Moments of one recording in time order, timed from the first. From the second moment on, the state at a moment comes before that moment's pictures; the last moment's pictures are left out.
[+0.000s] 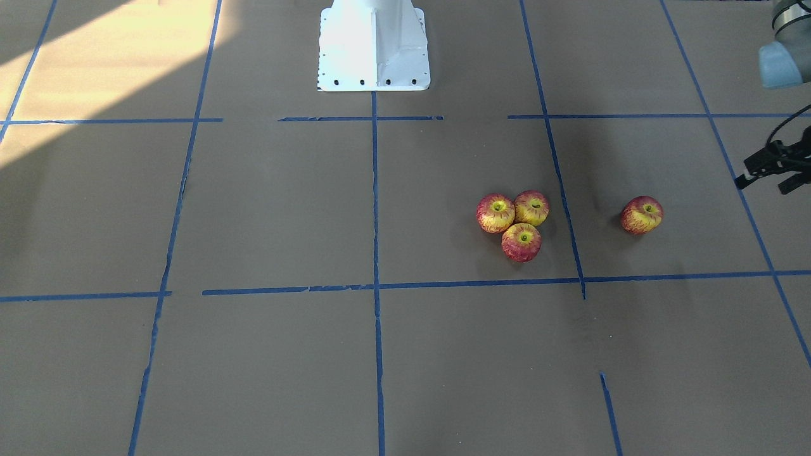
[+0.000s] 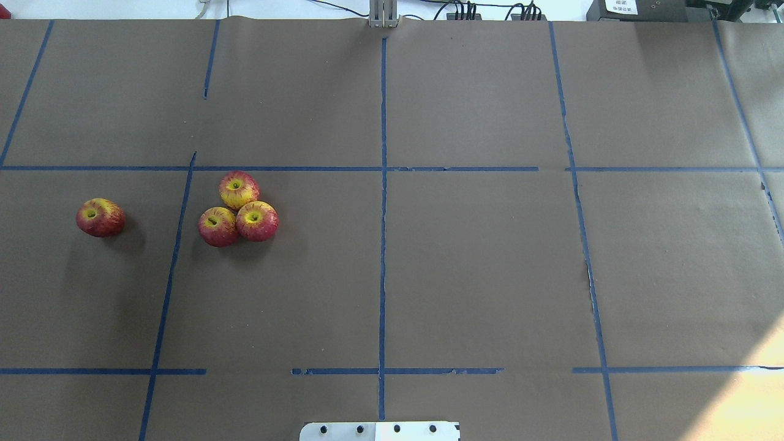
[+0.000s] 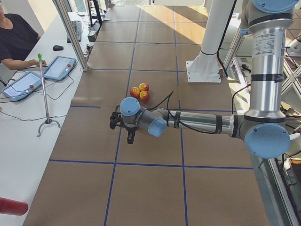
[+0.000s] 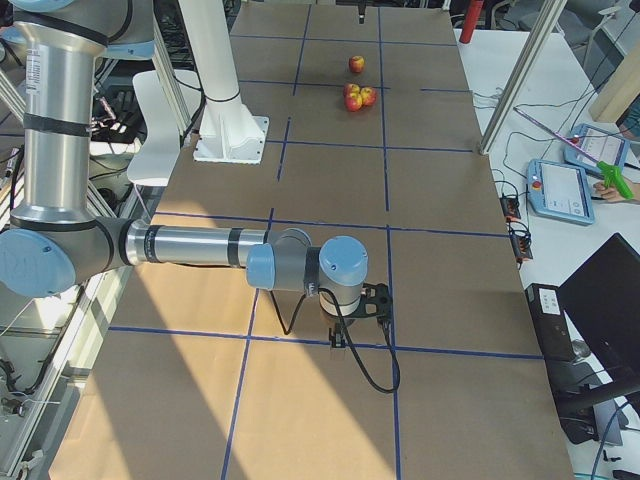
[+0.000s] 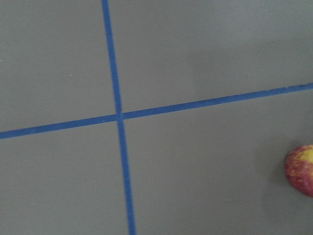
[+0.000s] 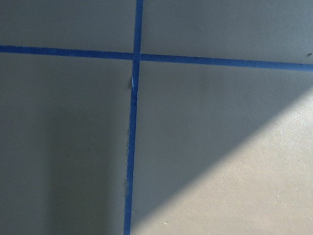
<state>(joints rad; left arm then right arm) -1.25 -1.53 -1.67 -2.04 -2.41 -0.56 1.59 -1.71 1.71 -1.59 2.29 -0.06</state>
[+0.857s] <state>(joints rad) -1.00 -1.61 -1.65 -2.12 -2.23 -0.95 1.59 -1.71 1.71 -1.59 2.29 -0.06</state>
